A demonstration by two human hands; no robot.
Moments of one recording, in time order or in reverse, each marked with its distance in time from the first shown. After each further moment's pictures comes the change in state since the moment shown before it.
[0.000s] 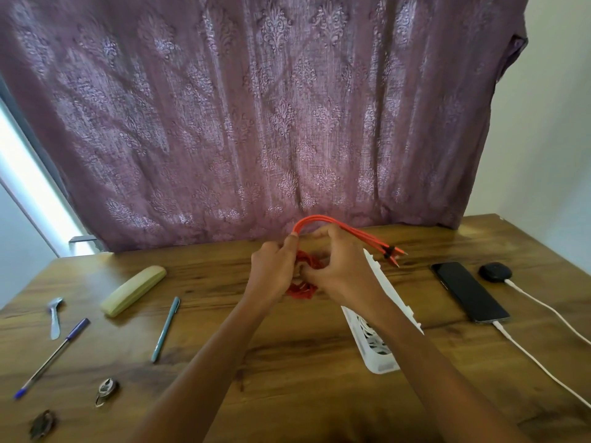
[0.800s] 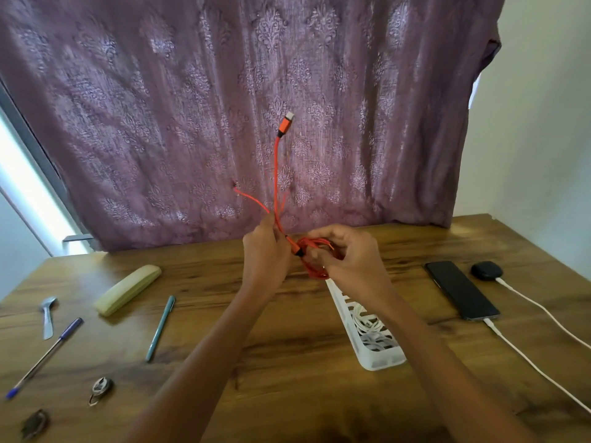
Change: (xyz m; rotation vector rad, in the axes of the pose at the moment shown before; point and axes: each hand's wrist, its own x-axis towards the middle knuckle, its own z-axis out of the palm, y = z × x) left_hand 0.001 0.008 -0.001 0.101 0.199 0.322; right_hand -0.003 0.008 -0.018 0.186 0.077 -0.112
